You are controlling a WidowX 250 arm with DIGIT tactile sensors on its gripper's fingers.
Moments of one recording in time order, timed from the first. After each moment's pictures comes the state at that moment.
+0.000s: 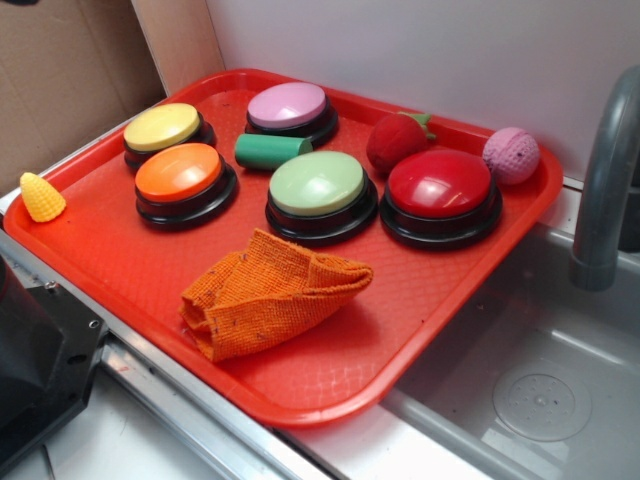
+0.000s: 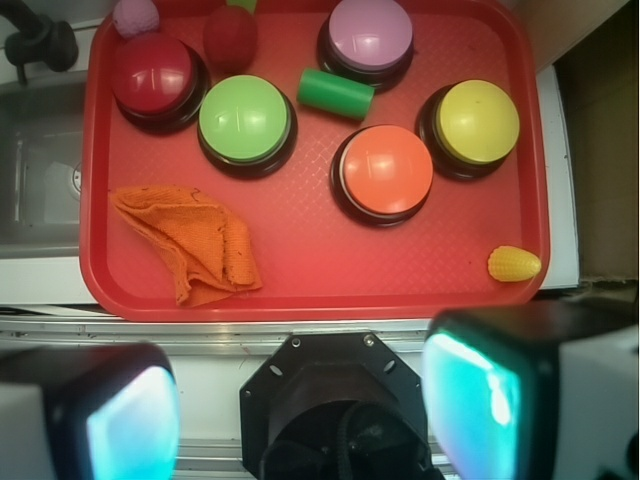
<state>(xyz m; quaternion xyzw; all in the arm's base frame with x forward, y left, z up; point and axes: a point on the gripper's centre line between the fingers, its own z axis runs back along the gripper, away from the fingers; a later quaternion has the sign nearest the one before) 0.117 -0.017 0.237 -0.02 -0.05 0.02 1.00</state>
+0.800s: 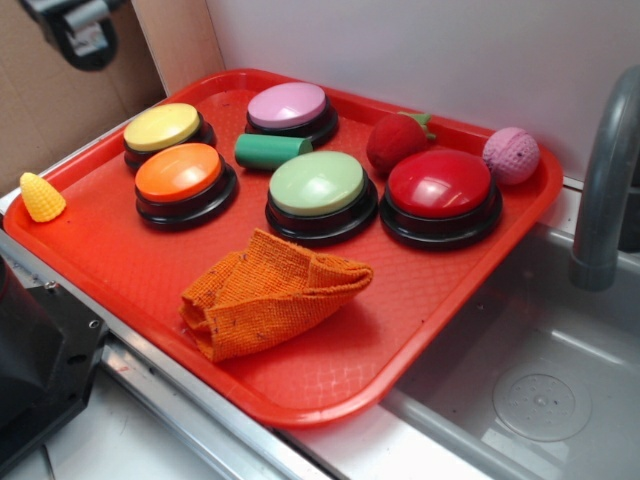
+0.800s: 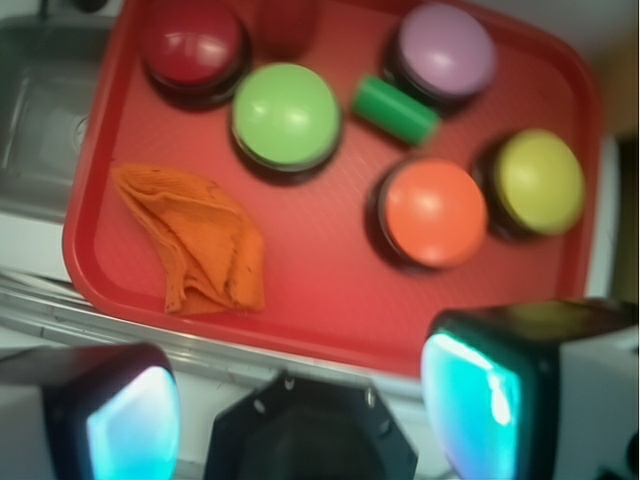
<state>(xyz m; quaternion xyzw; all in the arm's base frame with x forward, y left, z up) 0.157 -0.047 0.188 -0.01 -0.02 -0.14 0.99</state>
